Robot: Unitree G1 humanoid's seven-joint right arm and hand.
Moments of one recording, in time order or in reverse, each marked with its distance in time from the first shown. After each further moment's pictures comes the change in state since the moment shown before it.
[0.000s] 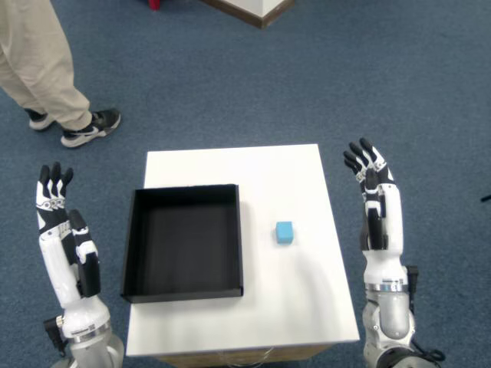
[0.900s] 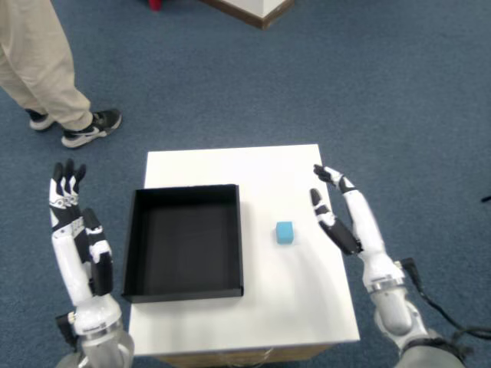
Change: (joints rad) arm -0.090 0.003 0.507 0.407 -0.295 0.107 -0.474
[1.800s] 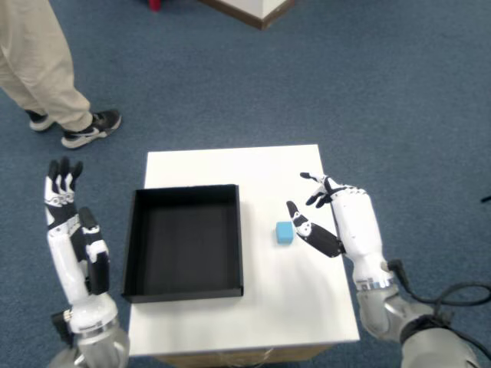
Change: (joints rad) arm -0.062 -0.094 0.553 -0.212 -0.303 0.411 -0.877
